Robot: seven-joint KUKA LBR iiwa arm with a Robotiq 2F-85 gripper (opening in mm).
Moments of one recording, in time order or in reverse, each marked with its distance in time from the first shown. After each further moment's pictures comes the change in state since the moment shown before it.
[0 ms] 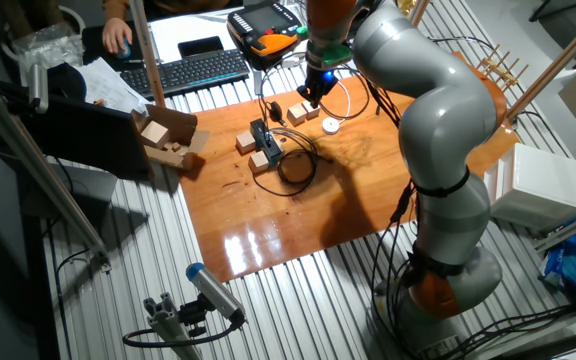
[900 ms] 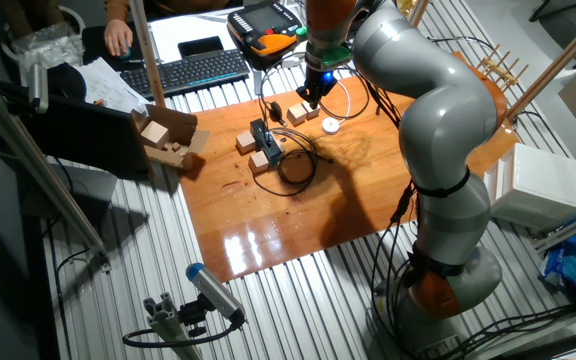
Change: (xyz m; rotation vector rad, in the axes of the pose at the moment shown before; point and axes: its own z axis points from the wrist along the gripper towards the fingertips) arm 0.000 0.002 0.003 -0.003 0.000 0.000
